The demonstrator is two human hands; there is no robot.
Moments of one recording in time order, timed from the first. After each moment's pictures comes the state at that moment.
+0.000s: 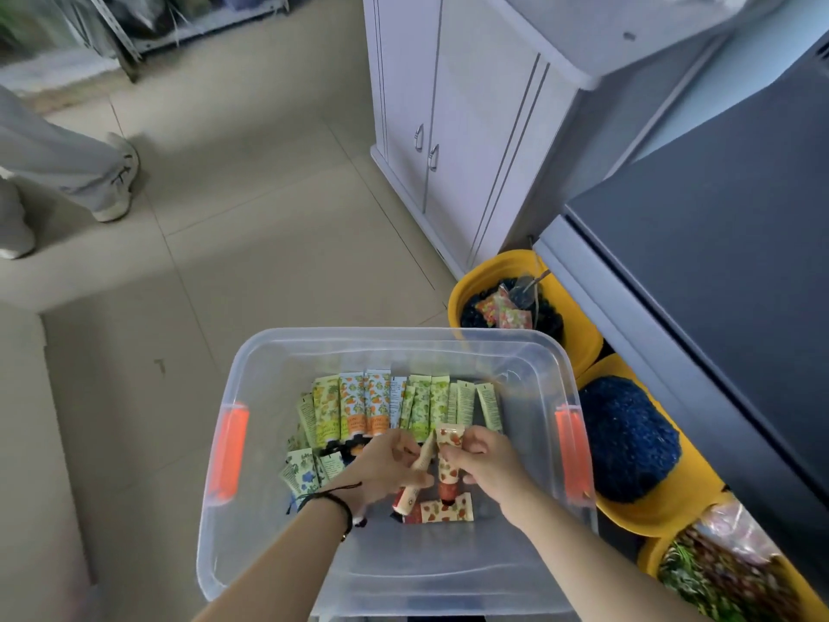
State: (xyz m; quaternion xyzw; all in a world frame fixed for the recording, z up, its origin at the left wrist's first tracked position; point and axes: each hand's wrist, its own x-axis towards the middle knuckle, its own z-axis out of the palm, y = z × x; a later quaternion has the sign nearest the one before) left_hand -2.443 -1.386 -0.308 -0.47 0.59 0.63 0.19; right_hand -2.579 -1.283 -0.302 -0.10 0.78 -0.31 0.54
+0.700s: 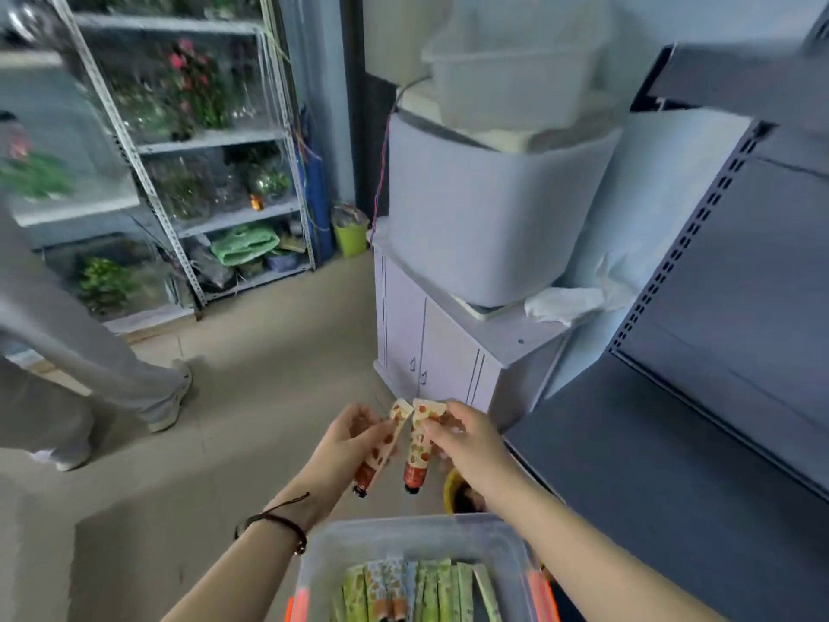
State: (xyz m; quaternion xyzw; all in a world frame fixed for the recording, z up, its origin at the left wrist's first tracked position) left_hand -2.444 -1.507 0.028 -0.39 0.58 0.69 -0.17; right_hand -2.583 -1.404 0.038 -0.32 0.75 -0.44 0.37
